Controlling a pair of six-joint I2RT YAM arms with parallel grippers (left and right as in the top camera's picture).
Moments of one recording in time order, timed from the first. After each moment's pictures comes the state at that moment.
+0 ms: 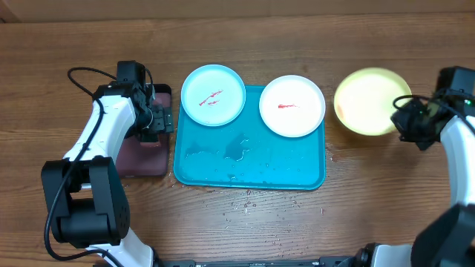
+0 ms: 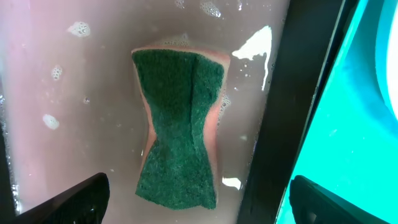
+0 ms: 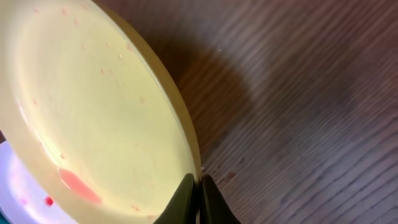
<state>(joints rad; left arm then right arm) 0.04 1.83 1.28 -0.84 -0.04 -0.10 -0.35 1.58 1.23 -0.94 -0.12 0.58</state>
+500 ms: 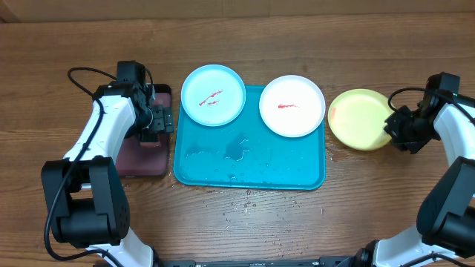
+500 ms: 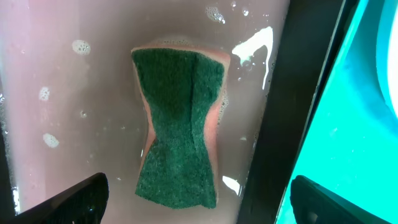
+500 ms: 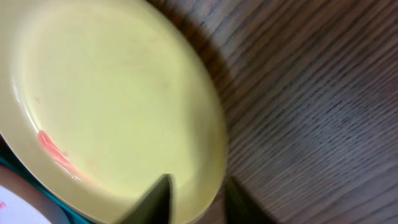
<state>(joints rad) 0.04 1.83 1.28 -0.85 -0.04 -0.10 -0.37 1.78 1.23 -0.91 -0.17 0.54</state>
